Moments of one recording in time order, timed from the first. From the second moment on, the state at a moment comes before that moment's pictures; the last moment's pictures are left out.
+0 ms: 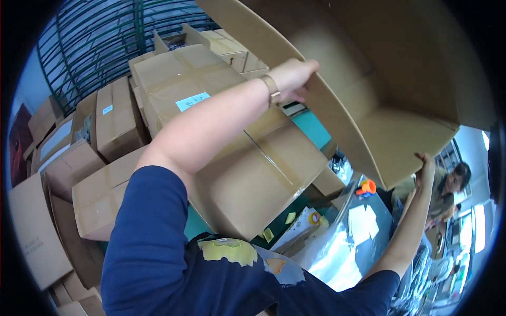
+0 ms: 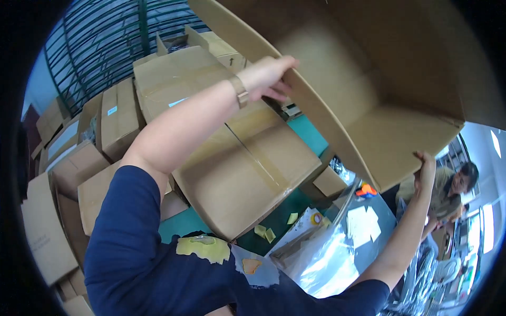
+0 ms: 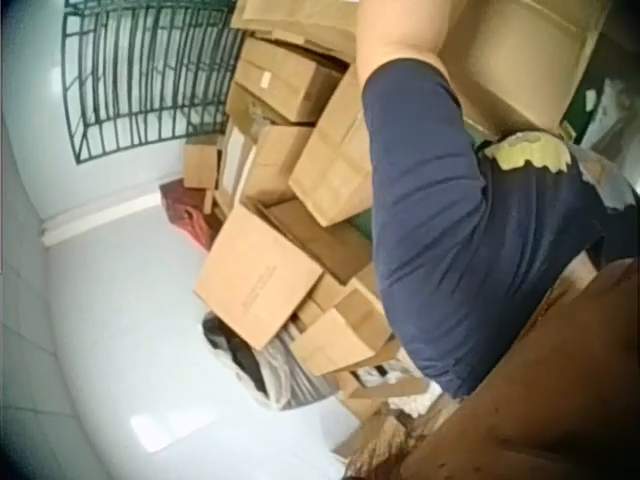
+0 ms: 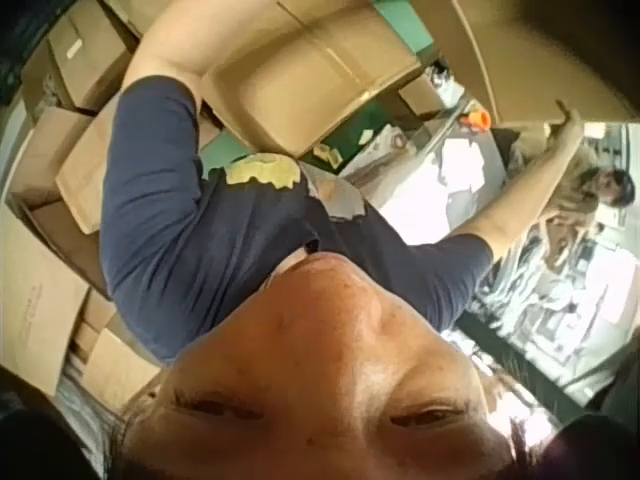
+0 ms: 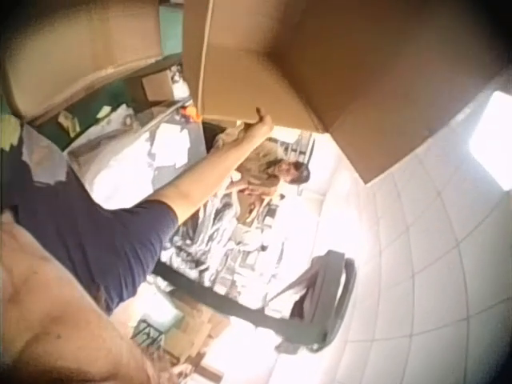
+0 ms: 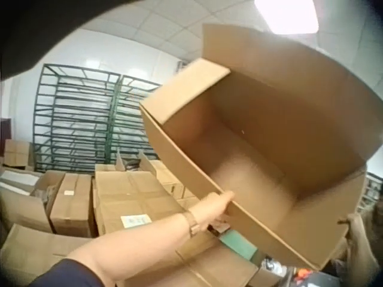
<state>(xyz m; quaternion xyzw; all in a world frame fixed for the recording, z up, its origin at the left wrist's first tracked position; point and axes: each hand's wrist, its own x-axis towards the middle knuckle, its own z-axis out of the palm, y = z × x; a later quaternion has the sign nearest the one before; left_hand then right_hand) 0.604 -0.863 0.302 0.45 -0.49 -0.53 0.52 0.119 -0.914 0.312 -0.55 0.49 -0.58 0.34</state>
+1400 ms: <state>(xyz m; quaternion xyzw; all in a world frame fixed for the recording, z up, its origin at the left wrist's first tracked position) 0.800 -0.400 -0.177 0.82 -0.33 -0.47 0.04 0.315 -0.860 0.265 -0.73 0.42 -0.41 0.34</state>
